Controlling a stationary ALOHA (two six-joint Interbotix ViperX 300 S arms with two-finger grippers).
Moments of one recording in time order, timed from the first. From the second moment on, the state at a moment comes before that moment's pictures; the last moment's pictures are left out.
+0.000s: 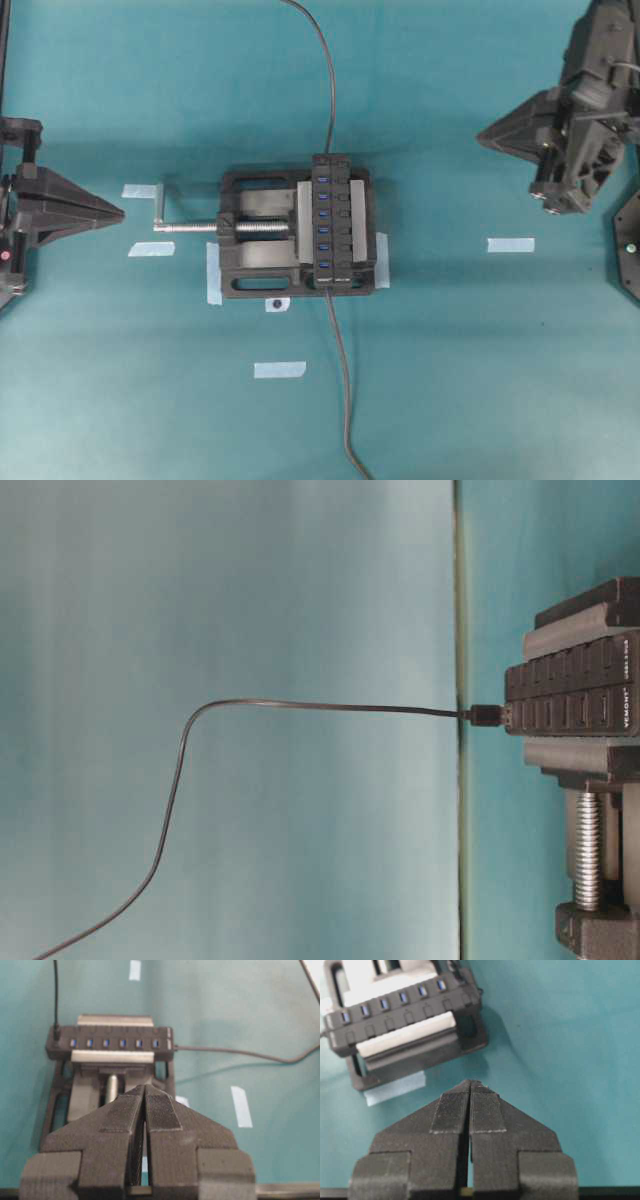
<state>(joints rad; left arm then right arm) -0.01 -0.99 1.13 0.01 0.16 -0.04 -0.25 -0.67 0.88 -0.03 0.48 0.13</state>
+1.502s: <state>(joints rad) -0.01 -0.98 1.12 0.01 0.22 -0.04 -0.25 -0.03 0.60 -0.04 0.29 -0.14</state>
